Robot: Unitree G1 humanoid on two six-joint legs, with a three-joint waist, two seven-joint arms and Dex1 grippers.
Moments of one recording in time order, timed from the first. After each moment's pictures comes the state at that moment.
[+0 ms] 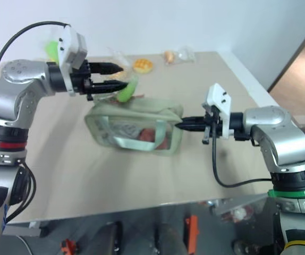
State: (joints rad) left arm -1.05 0.64 -0.07 0.17 -0.38 0.48 -1.13; right arm -0.66 -0.85 0.01 -0.12 0.45 0.60 1.17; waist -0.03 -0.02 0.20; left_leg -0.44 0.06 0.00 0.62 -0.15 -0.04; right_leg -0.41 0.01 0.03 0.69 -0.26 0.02
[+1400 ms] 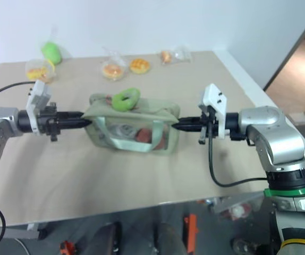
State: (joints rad) left arm -0.68 0.80 0.07 0.18 -0.51 0.60 -1.31; right arm -0.66 -0.83 0.03 -0.12 0.45 0.61 1.17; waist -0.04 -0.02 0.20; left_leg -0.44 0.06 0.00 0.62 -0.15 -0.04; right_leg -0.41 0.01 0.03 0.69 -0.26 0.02
